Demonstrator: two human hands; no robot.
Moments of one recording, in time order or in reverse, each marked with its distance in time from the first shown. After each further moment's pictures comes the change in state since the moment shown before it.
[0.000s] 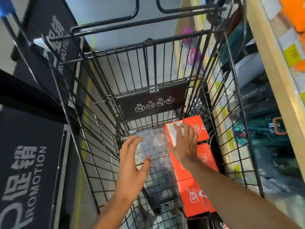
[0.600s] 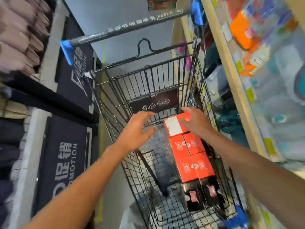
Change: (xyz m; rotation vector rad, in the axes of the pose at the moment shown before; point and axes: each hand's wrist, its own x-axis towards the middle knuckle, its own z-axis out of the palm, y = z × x) left_hand 0.013 0.144 -0.098 0.357 -0.336 0.261; right_hand -0.018 0.012 -0.202 0.366 -0.154 -0.053
